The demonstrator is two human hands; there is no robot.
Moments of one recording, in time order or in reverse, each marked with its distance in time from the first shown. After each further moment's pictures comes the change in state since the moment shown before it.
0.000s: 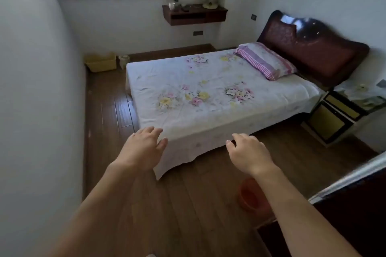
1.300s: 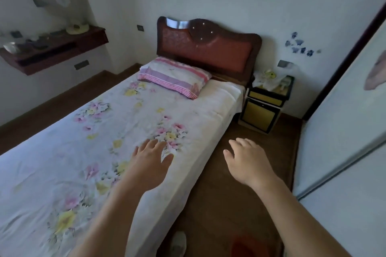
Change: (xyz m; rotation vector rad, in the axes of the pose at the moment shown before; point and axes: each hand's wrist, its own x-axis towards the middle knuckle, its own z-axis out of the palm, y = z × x) left_hand 0.575 0.283 0.054 0.084 -0.212 0.563; right_hand 0.407 0.242 -0.126 0.022 0.153 0.511
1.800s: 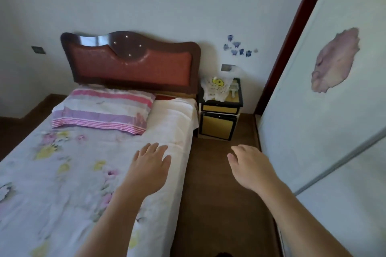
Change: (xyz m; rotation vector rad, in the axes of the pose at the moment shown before) left_hand 0.371 0.103 0.003 -0.002 -0.136 0.359; right_hand 0.250 0.127 -0.038 0.059 0.070 0.384
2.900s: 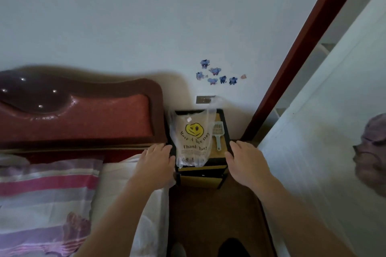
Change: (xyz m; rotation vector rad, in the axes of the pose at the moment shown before) left_hand 0.651 0.110 -0.005 0.061 -0.183 0.222; right_hand 0.585 0.163 -0.052 -0.028 0.072 0.170
